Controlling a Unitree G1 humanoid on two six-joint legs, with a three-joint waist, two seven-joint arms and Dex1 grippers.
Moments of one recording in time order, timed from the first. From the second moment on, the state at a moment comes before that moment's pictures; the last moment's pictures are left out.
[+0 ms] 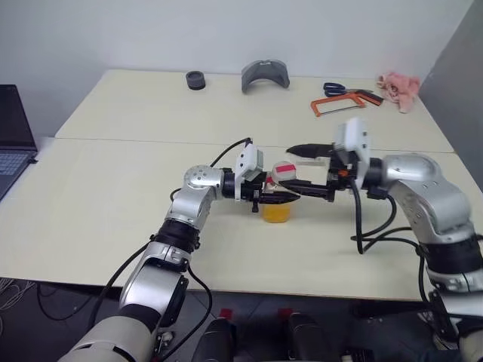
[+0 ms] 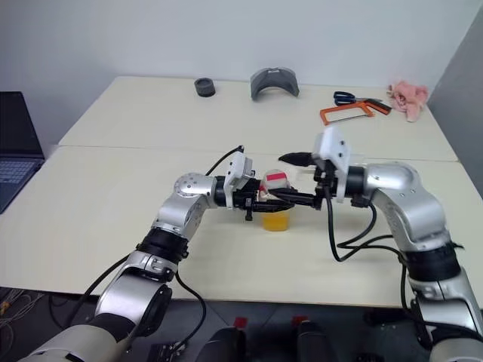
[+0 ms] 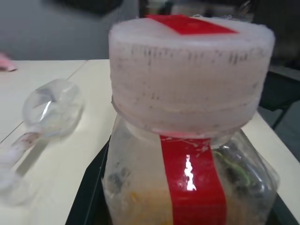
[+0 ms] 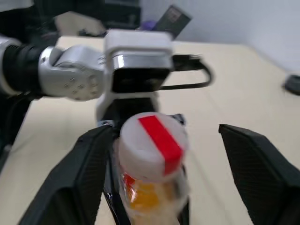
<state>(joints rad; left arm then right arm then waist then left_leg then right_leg) -0.81 0.24 -0.15 0.55 -0.27 0.02 -1.30 -0.53 -0.59 -0.01 -0.34 0.51 0.56 0.88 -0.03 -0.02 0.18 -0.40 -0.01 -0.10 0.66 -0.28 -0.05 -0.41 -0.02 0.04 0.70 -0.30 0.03</state>
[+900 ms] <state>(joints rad) -0.81 0.21 -0.14 0.57 -0.25 -0.02 -1.26 -0.29 -0.29 0.18 -0.71 0.25 0.67 0.30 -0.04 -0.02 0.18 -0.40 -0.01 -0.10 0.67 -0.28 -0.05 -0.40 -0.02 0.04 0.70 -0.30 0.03</state>
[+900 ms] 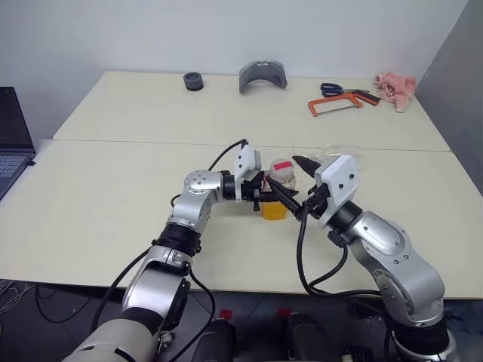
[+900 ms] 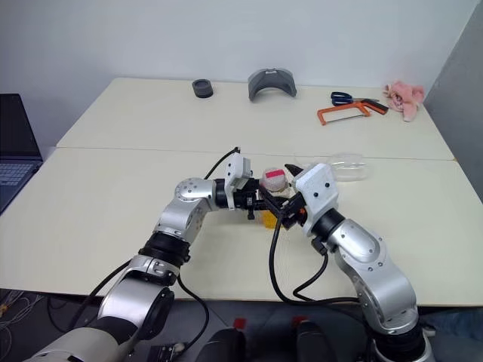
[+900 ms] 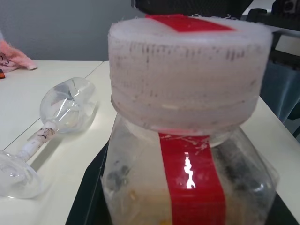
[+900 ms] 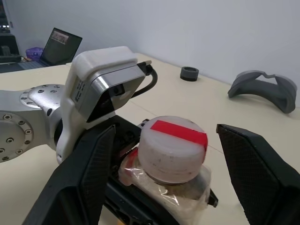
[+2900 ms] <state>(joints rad) -0.83 0.24 -0.15 0.60 -0.25 -0.05 -1.37 -0.40 -0.39 0.11 -0.58 0.25 0.54 0.48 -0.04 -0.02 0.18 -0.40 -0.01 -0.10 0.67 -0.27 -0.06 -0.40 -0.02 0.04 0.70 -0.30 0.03</state>
